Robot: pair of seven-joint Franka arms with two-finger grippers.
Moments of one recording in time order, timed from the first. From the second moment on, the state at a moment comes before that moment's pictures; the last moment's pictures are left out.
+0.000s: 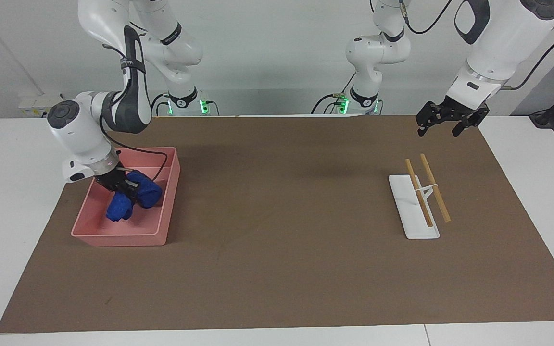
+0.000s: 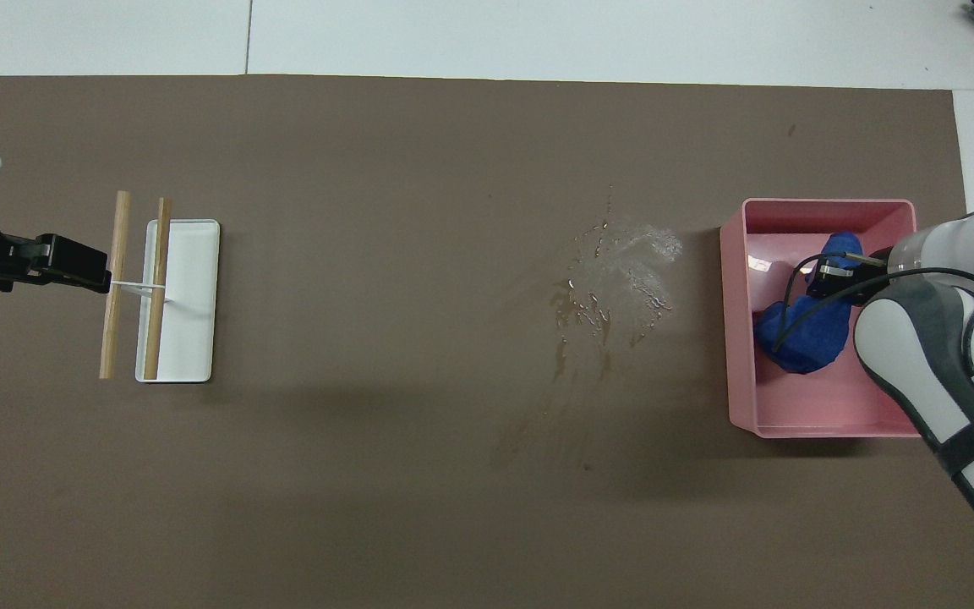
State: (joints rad) left arm 0.00 0.00 -0.08 -1.60 -0.02 1.55 0.00; right arm -0.21 0.14 0.08 -2.06 0.03 2.23 0.17
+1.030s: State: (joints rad) left arm 0.00 0.00 -0.08 -1.60 -0.02 1.55 0.00; right arm -0.08 -0.05 0.09 -1.67 0.00 1.69 0.22
